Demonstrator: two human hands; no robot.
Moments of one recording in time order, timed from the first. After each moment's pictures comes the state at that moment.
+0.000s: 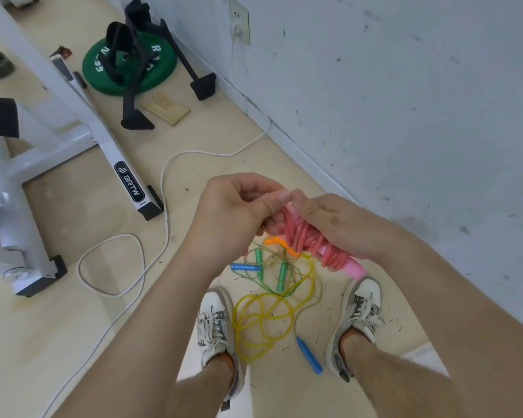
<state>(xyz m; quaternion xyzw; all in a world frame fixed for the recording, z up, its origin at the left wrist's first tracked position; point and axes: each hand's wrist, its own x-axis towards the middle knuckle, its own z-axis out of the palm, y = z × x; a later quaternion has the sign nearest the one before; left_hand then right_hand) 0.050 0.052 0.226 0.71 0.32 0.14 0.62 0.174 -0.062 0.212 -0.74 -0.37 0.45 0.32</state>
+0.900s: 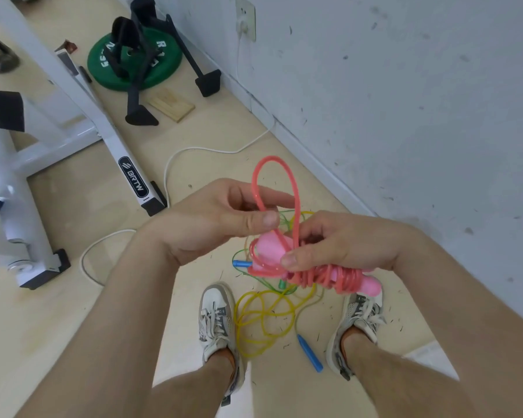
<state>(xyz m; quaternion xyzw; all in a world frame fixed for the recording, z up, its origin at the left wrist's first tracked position) 0.030 0.091 0.225 0.64 0.17 -0.08 0.75 0.170 -0.063 0.214 -0.63 -0.44 0.59 0.26</state>
